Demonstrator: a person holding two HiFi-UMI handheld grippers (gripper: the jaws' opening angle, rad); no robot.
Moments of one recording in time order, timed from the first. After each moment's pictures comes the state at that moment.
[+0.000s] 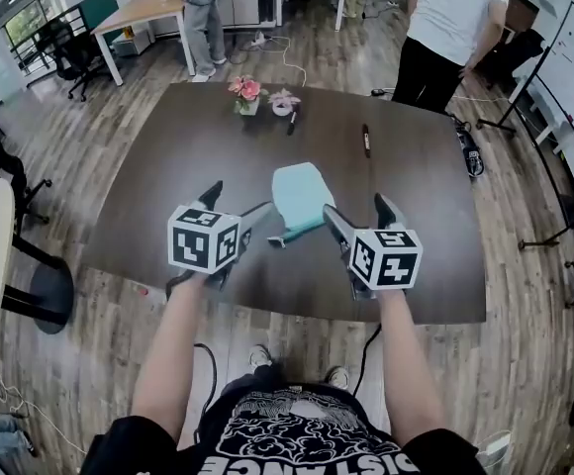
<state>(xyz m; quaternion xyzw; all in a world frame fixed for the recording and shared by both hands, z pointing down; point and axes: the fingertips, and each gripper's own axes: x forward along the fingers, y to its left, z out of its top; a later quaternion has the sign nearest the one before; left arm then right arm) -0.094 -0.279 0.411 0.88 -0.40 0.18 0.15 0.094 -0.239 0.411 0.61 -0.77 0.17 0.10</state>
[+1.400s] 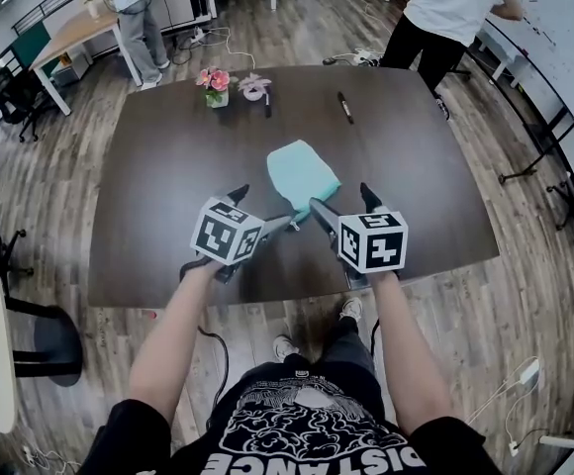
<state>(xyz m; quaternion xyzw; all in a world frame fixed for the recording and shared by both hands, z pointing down) -0.072 -0.268 0.493 0.93 -0.18 0.29 0.11 0.040 -0.225 0.452 0.67 -0.70 0.21 0.13</state>
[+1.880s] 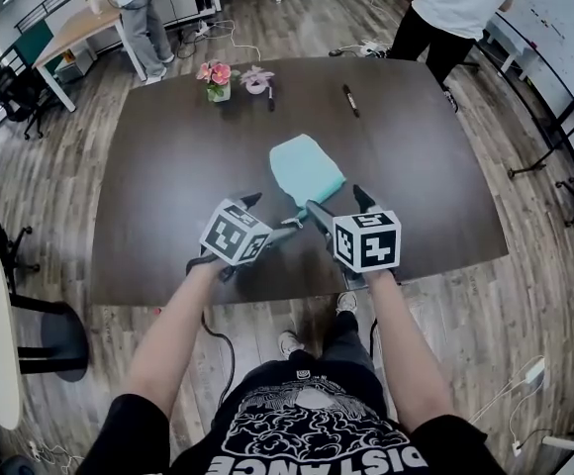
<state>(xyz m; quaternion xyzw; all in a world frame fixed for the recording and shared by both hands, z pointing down) -0.061 -0.253 0.541 0.92 -0.12 0.35 0.10 0.032 -0.232 0.484 0.65 -0.71 0.24 0.13</state>
